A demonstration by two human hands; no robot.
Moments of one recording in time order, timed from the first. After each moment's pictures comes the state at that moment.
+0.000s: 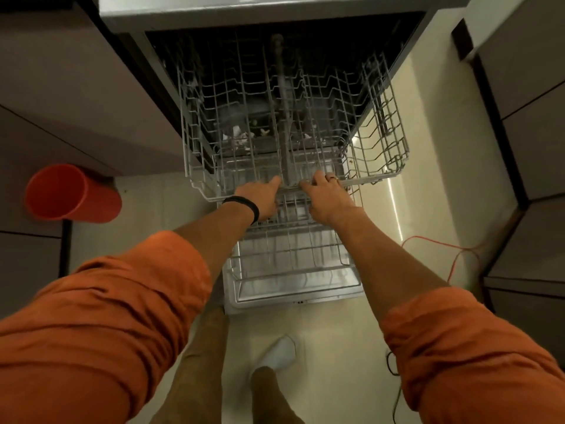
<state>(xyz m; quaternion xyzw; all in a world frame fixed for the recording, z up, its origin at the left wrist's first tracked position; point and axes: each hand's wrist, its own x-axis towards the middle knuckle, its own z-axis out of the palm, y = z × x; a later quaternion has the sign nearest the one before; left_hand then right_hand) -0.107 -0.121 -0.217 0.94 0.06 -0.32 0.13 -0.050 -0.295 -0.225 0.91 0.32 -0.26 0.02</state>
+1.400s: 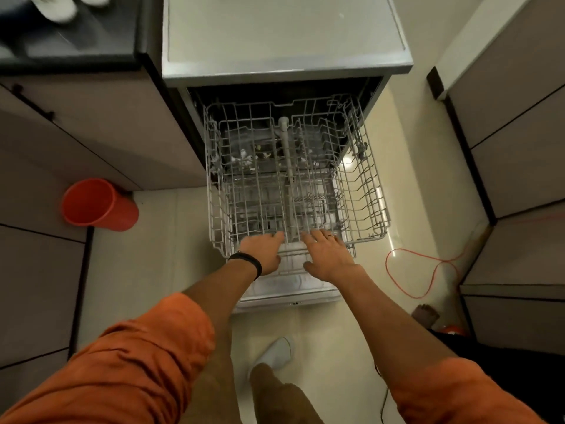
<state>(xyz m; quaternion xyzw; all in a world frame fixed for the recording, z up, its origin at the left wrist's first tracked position) -0.231 -0.175 -0.130 0.94 0.03 -0.31 0.10 -0.176 -0.349 -0.124 0.90 0.30 -0.31 0.02</state>
